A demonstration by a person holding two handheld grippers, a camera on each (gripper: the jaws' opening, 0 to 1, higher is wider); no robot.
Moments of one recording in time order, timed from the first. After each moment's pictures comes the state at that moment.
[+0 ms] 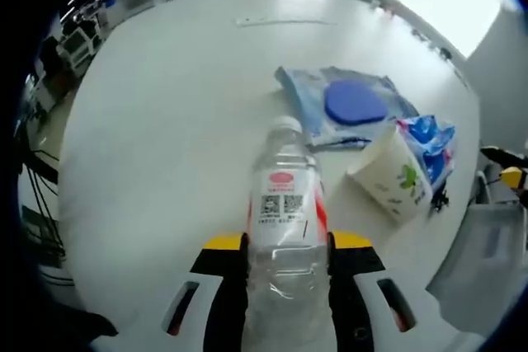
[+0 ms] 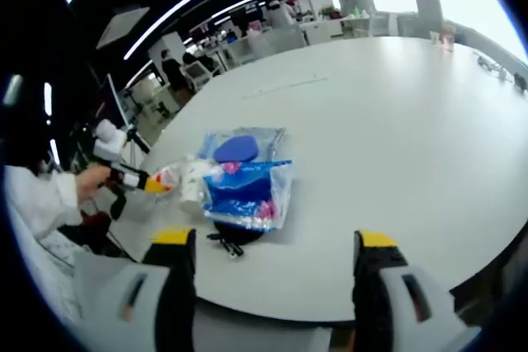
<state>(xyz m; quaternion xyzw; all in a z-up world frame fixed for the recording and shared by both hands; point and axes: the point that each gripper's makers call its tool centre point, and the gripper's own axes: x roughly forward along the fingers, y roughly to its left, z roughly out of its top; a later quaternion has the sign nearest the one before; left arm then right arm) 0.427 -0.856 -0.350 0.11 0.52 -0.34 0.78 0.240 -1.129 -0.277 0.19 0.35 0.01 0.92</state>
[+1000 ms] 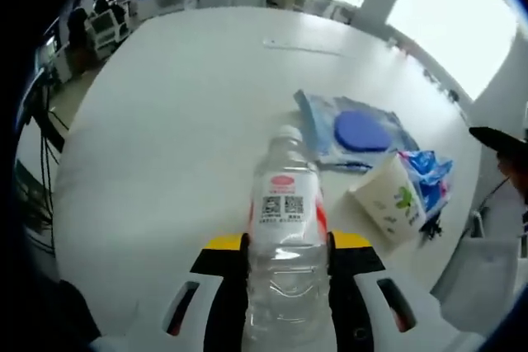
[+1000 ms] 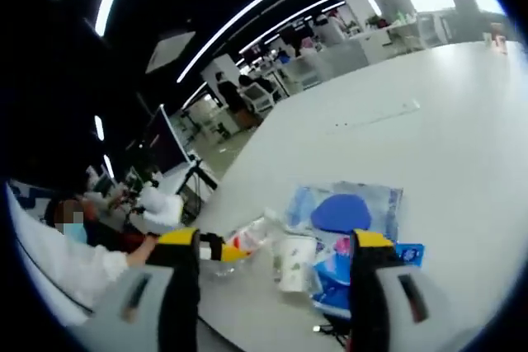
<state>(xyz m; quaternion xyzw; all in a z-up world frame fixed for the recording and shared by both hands) 0.431 -0.852 -0.342 0.03 0.48 -0.31 0.82 0.372 -1.020 -0.207 0.25 0.27 0.17 0.91</state>
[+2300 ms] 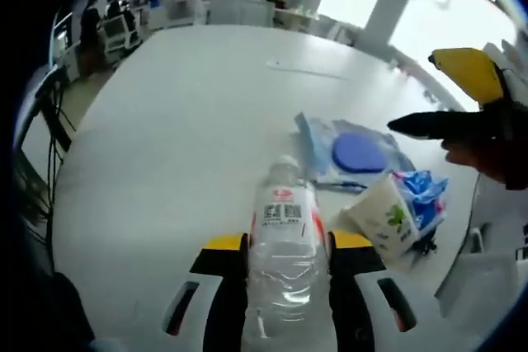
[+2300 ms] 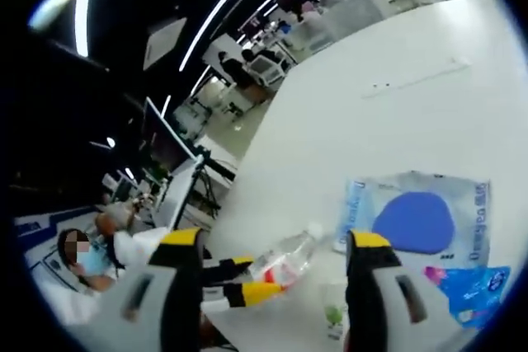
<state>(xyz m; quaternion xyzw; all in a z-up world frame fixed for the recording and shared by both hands) 0.437 -0.855 -0.328 0.01 0.44 -0.30 0.85 0.455 -0.946 -0.240 0.32 0.35 0.20 0.86</state>
